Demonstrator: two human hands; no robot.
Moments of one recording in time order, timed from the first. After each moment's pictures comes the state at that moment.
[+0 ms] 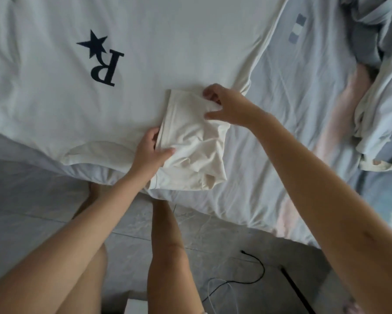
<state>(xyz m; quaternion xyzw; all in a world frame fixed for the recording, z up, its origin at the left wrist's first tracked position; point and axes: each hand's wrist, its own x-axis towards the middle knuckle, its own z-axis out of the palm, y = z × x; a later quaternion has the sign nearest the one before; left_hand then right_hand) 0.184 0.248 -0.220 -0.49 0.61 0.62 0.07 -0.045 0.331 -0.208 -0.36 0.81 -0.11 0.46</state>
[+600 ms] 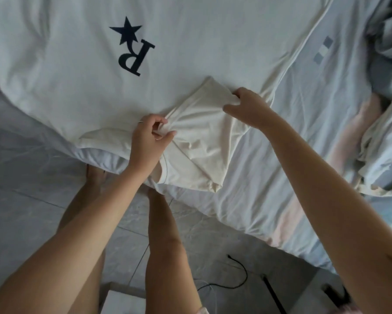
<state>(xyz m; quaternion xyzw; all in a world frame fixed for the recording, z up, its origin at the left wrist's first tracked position) 0.206 0.227 -0.237 -0.47 0.72 0.50 -0.09 -0.038 0.308 -0.211 -0.30 0.86 -0.05 0.41</state>
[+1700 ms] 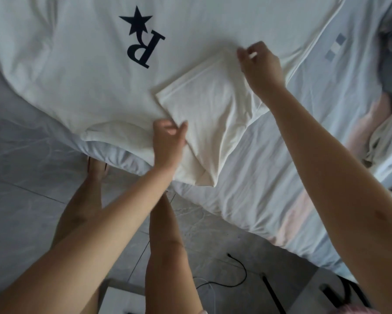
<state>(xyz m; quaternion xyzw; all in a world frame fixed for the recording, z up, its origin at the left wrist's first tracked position) 0.177 0.254 -0.216 -0.66 0.42 0.62 -0.09 -0.055 0.265 -0.207 -0.25 0.92 -0.14 0.28</state>
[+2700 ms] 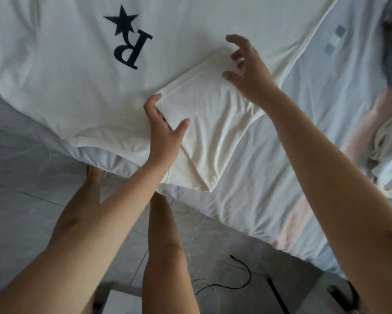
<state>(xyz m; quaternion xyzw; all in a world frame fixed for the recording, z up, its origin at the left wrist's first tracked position) 0.166 0.248 -0.230 -0.51 0.57 0.63 -0.15 -0.059 0.286 -0.221 -0.38 0.82 -0.24 0.35</state>
